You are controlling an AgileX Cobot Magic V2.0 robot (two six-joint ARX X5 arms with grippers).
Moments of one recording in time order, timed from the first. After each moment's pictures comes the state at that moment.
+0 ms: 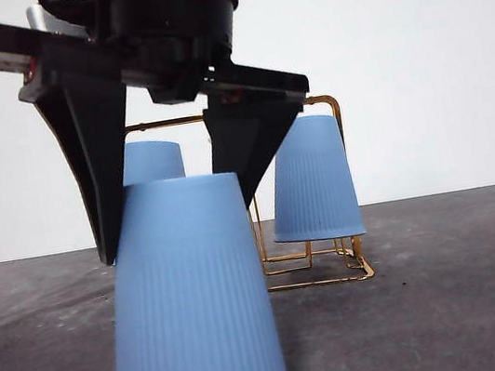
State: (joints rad) left arm -0.79 0.42 1.14 -1.25 0.11 -0.18; right arm 1.08 1.78 1.42 -0.96 -0.03 0.51
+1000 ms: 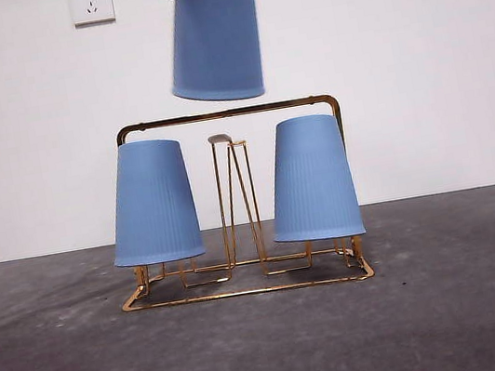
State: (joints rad) left arm -0.79 0.42 1.14 -1.24 0.11 -0.18; right arm 0.85 1.77 2.01 -1.19 0.20 0.40
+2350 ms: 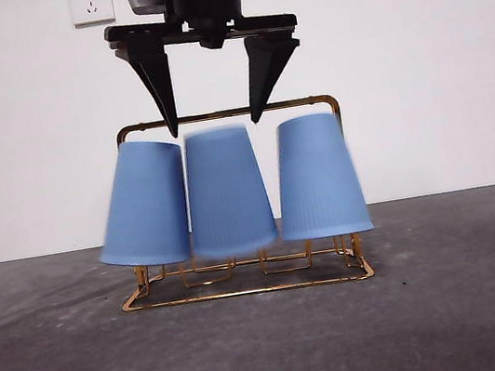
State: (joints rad) left arm -0.79 0.42 1.14 -1.20 0.11 -0.18; right arm 0.80 2.01 2.01 -1.12 0.21 0.35
